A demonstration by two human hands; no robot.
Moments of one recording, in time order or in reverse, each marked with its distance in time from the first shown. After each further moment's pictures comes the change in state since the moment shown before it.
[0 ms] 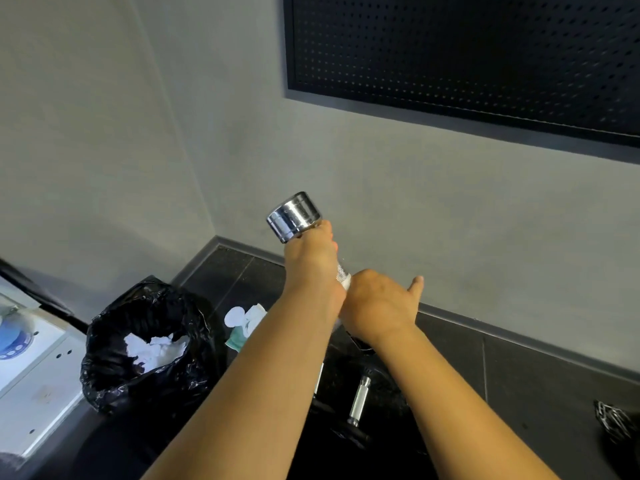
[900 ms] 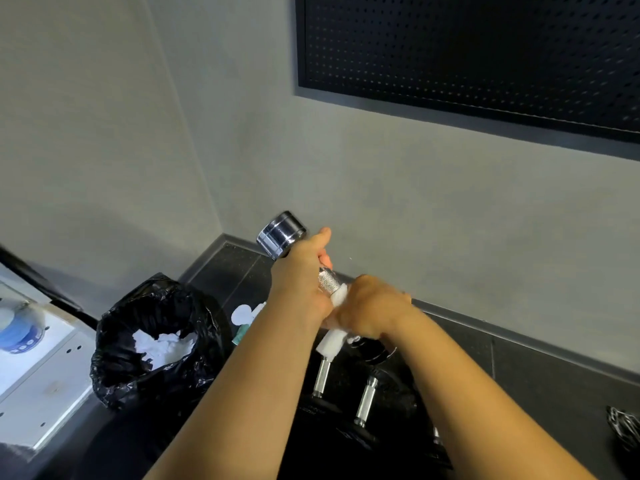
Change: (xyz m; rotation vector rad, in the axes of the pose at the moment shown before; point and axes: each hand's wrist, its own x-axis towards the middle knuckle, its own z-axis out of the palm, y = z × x) left_hand 0.023 -0.001 -0.031 -0.066 -0.109 -0.169; right_hand 0.020 -0.003 0.007 0.169 -0.231 -0.152
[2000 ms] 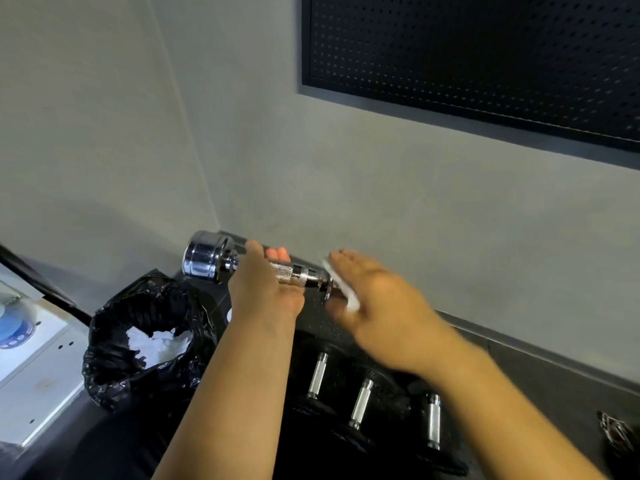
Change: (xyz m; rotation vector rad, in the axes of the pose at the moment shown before) left_hand -0.002 0.023 -0.025 -0.474 0.208 0.053; right_hand -0.039 0.011 -0.011 -0.118 0.326 -0.464
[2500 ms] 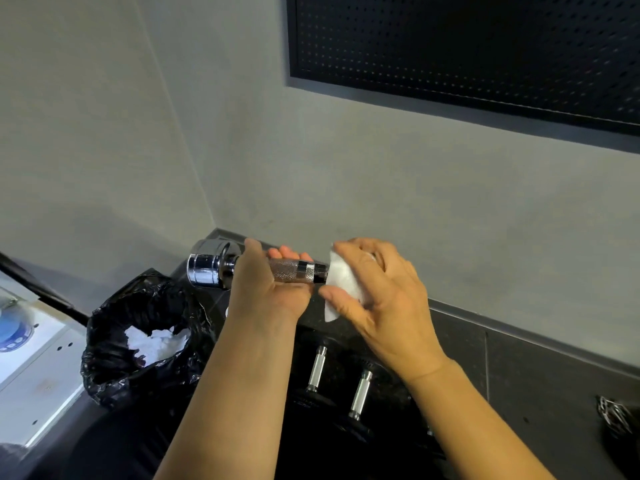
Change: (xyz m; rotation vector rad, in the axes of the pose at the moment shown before) left_hand -0.011 -0.011 -0.001 0.012 -0.097 -0.123; right_hand -0.002 0.034 0.044 0.088 0.642 -0.189
